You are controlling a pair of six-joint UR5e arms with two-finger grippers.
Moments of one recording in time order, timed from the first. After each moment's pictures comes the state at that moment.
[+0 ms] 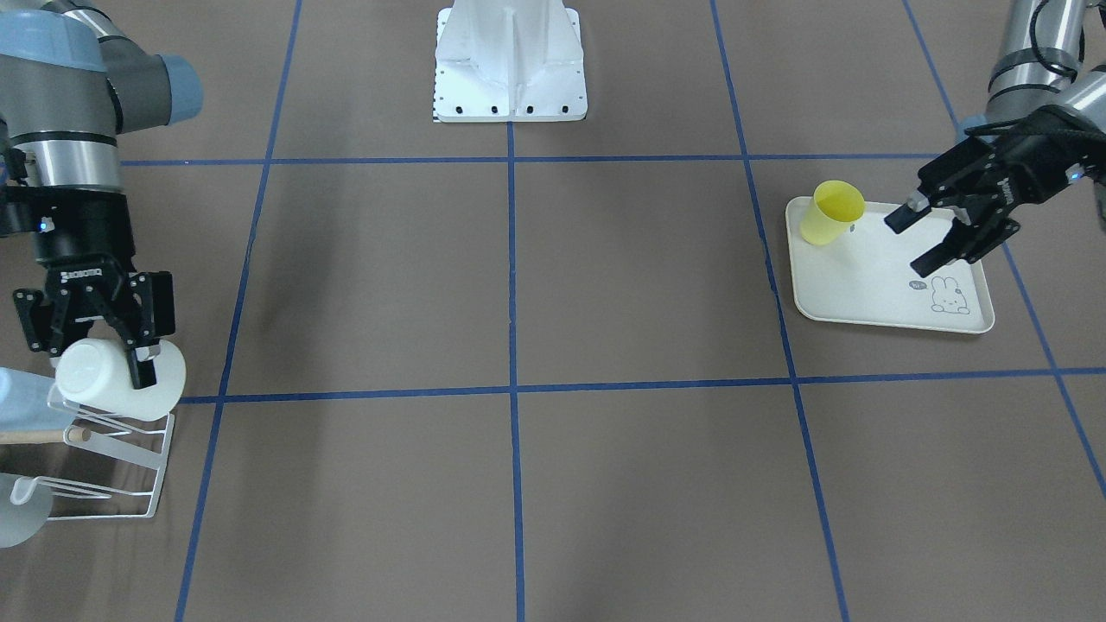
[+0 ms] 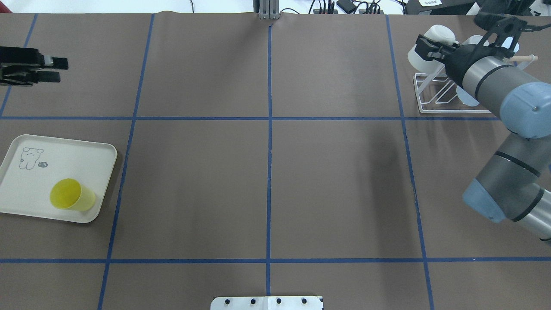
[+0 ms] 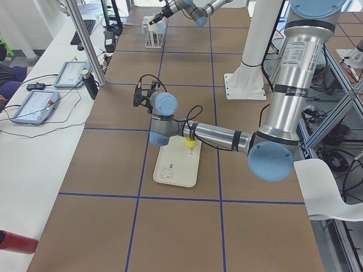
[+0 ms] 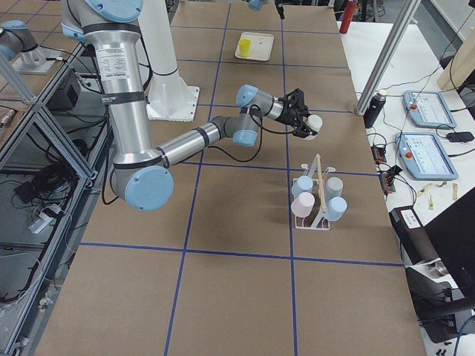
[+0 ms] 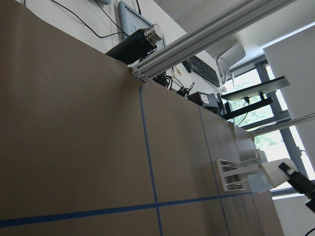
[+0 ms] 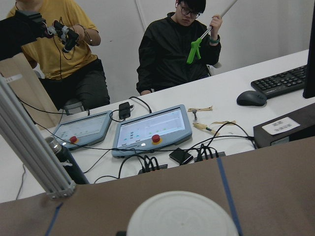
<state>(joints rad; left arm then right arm) -1.19 -1.72 -1.53 -3.14 -2.37 -1.45 0.84 -1.43 1.79 -0.69 1.27 1.06</state>
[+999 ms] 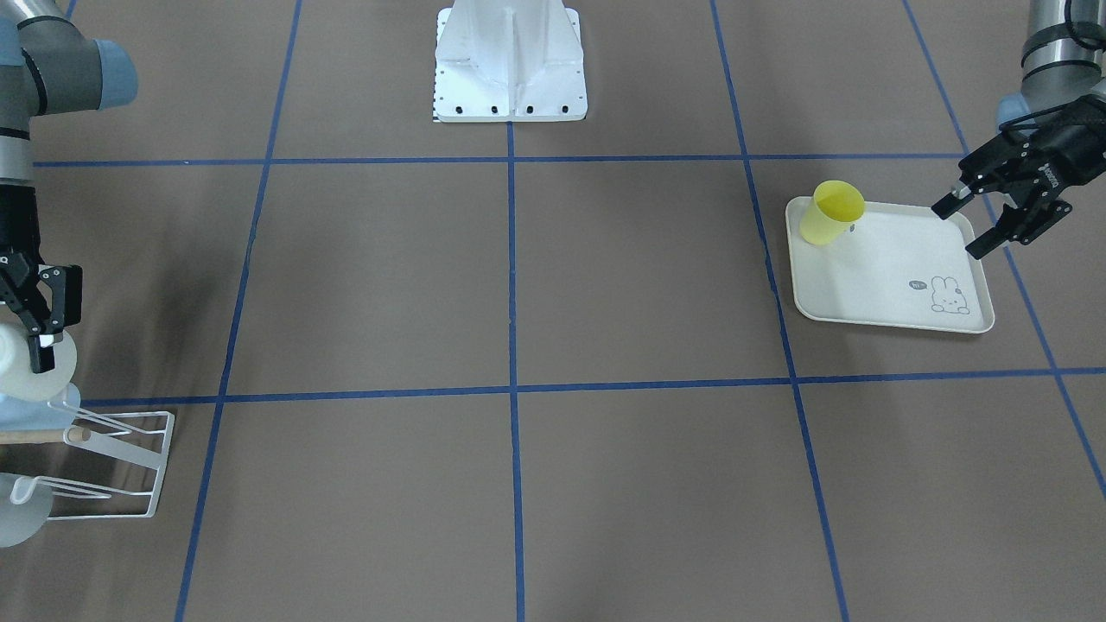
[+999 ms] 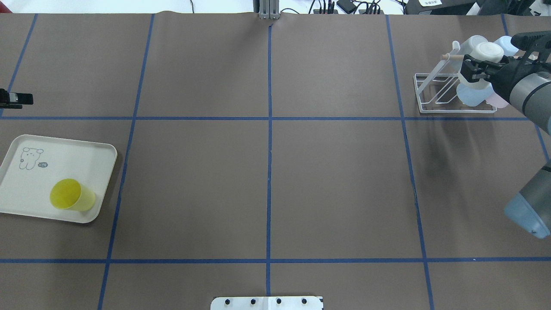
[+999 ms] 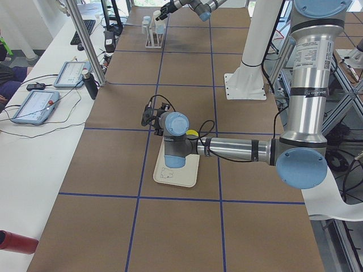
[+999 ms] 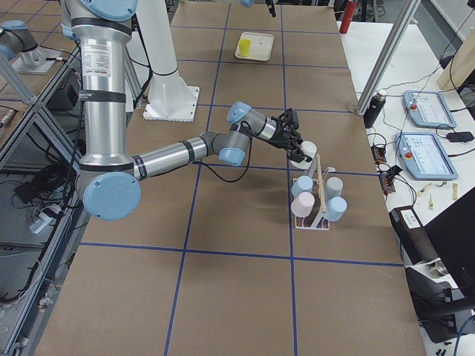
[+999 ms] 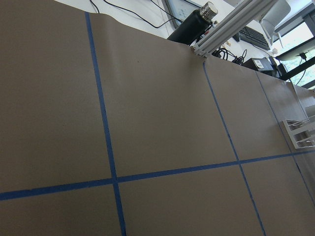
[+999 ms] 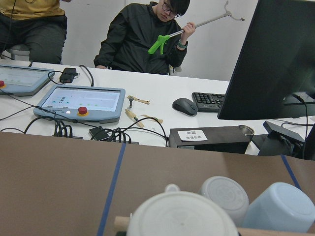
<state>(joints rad) -1.21 -1.59 -1.54 -3.13 -2.40 -1.27 0.87 -1.58 1.82 -0.70 1.28 0.88</state>
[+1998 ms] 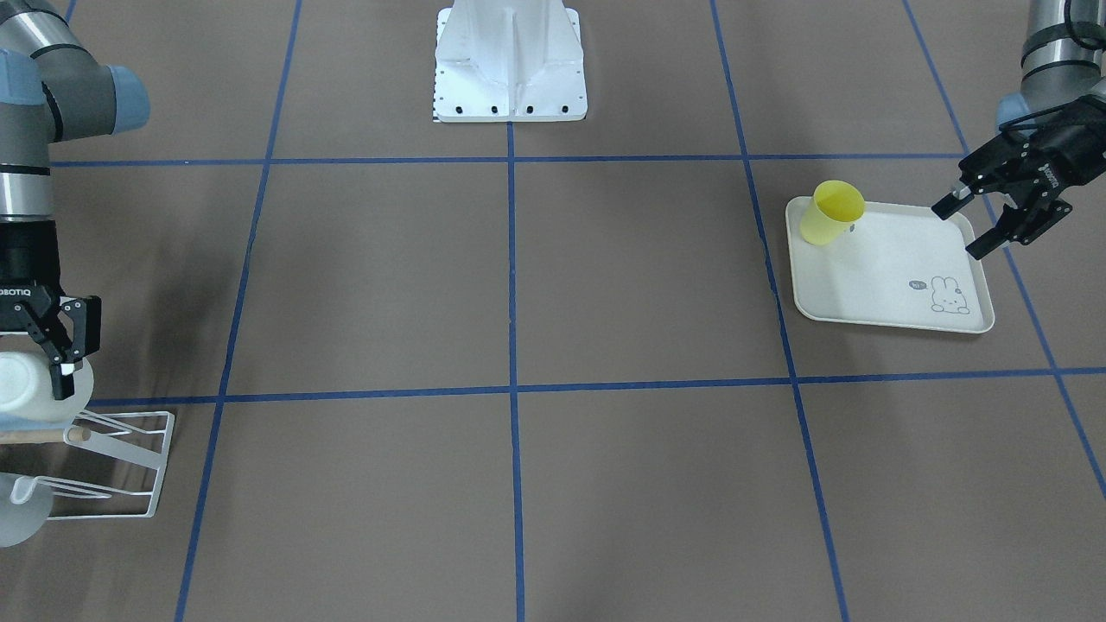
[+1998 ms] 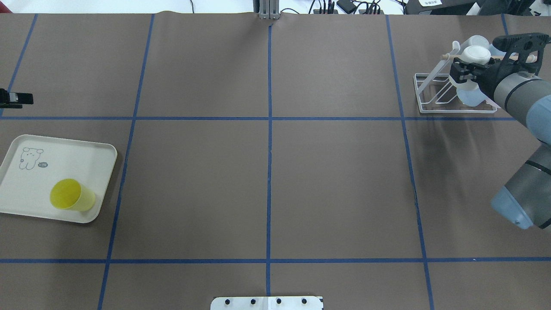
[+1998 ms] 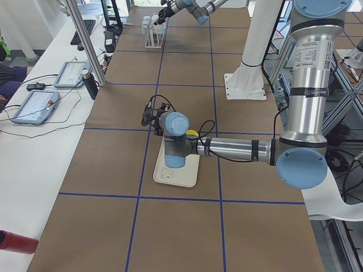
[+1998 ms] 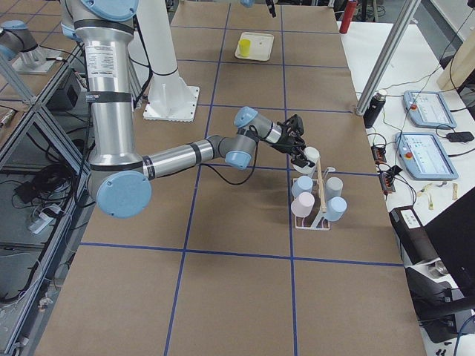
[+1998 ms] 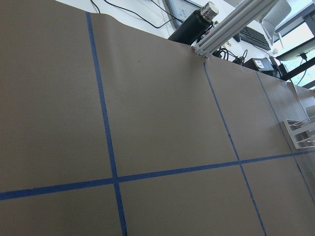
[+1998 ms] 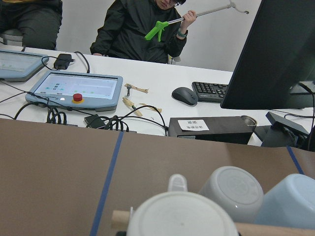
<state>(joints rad) -1.21 -1.59 -1.54 -3.13 -2.39 -1.27 0.87 -1.52 1.73 -0.70 1.29 0.88</state>
